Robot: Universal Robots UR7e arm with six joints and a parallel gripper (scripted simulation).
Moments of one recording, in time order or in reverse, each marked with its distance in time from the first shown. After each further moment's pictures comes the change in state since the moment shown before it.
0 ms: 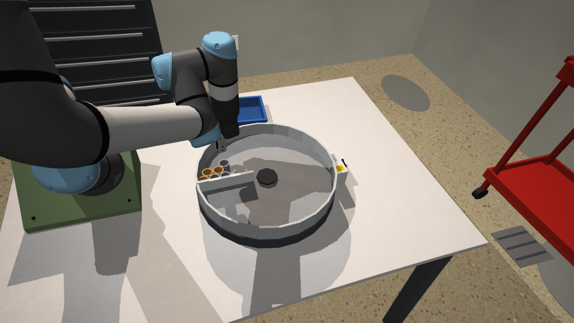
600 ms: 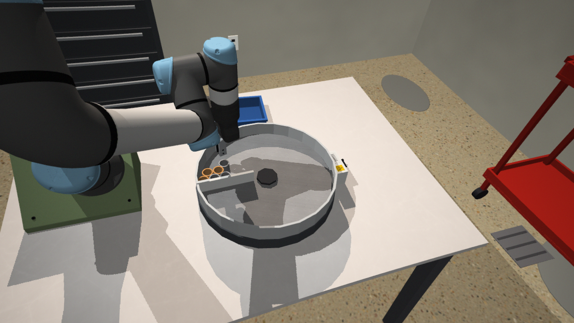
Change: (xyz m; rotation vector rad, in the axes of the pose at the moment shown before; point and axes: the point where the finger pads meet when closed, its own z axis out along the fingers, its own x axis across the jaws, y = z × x) arm 0.000 0.000 0.014 0.000 0.000 0.000
